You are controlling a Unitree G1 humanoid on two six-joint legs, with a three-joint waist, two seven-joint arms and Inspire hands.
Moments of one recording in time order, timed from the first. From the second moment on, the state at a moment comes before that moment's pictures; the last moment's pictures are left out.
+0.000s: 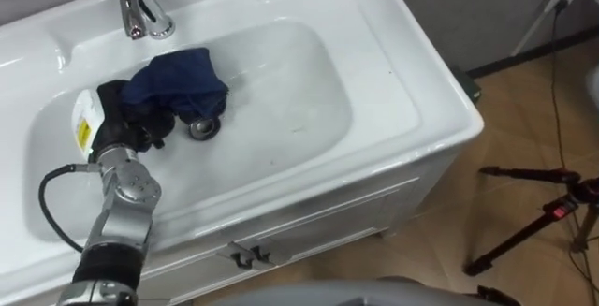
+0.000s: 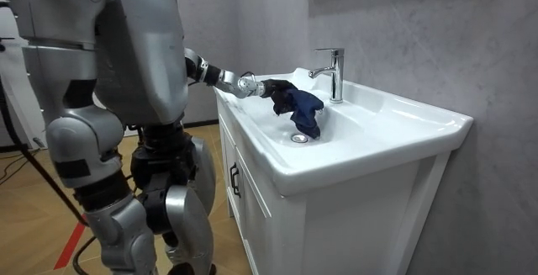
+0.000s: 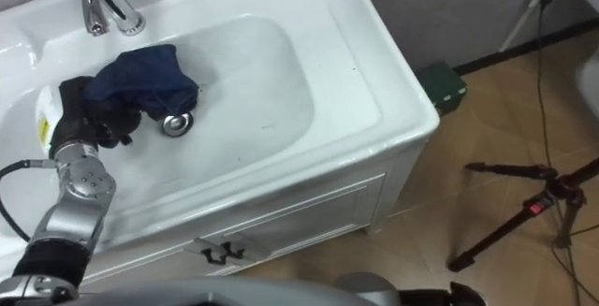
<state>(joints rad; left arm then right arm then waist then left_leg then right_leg) -0.02 0.27 0.04 0.52 0.39 0.06 0.47 0.10 -0.26 -0.03 1.24 0.24 0.06 -0.07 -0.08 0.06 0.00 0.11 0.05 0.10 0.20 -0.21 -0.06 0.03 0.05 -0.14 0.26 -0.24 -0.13</state>
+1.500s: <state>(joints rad) 0.07 0.27 0.21 0.17 0.51 0.04 0.58 0.08 -0.26 -0.05 1.29 0.30 0.03 -0.03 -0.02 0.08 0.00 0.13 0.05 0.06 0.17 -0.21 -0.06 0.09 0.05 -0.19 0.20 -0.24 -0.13</state>
